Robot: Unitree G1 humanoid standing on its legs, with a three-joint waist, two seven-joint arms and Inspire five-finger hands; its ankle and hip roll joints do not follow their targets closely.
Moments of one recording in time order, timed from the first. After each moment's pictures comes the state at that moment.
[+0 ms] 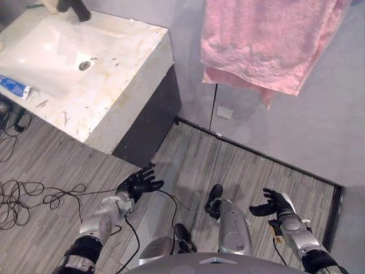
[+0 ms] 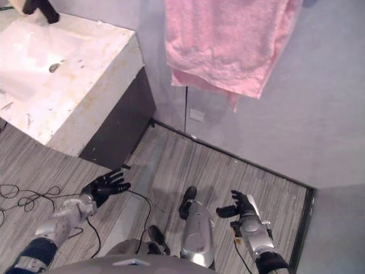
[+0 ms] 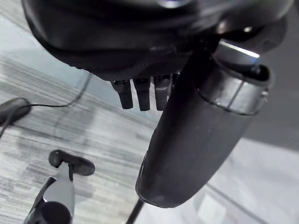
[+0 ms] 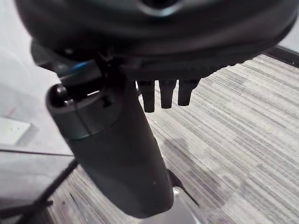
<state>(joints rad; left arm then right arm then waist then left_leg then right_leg) 0.00 0.36 -0.13 0.54 -0.66 0.25 -0.07 0.03 -0.46 0.24 0.63 0.12 0.22 -0.18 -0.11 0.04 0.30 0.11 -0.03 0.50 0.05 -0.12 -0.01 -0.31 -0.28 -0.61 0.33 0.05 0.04</state>
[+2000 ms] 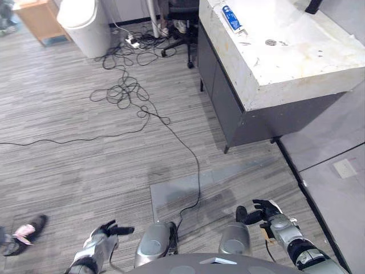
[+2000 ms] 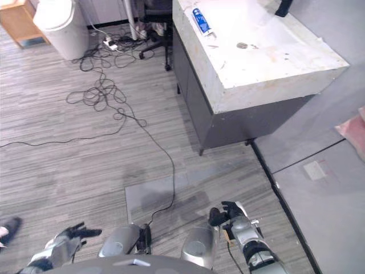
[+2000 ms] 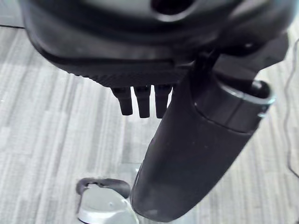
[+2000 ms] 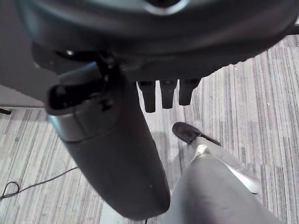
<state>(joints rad) 0.03 0.34 0.00 1.06 -0.52 0.16 0.09 -0.17 -0.36 0.30 0.92 -0.01 0.19 -0.08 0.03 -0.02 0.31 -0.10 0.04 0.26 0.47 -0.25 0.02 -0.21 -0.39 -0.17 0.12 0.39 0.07</state>
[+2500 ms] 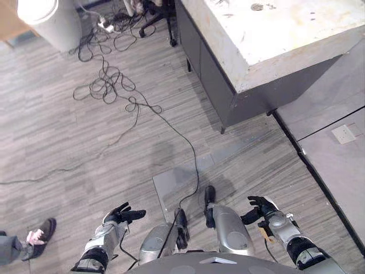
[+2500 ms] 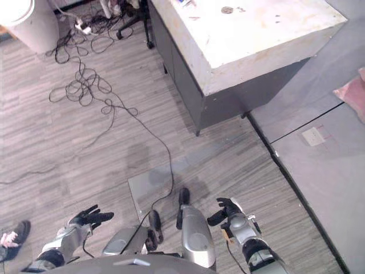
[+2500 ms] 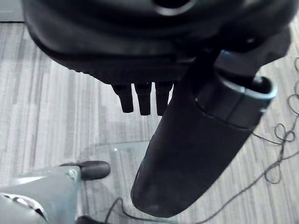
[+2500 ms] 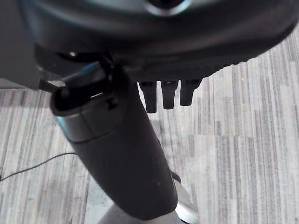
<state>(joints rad) -0.05 0.25 0.00 0.97 -0.50 0.09 0.05 -0.13 -0.40 0.32 0.91 -0.03 0.16 -0.08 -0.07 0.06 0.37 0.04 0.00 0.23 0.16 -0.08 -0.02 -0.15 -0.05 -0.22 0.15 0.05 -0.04</state>
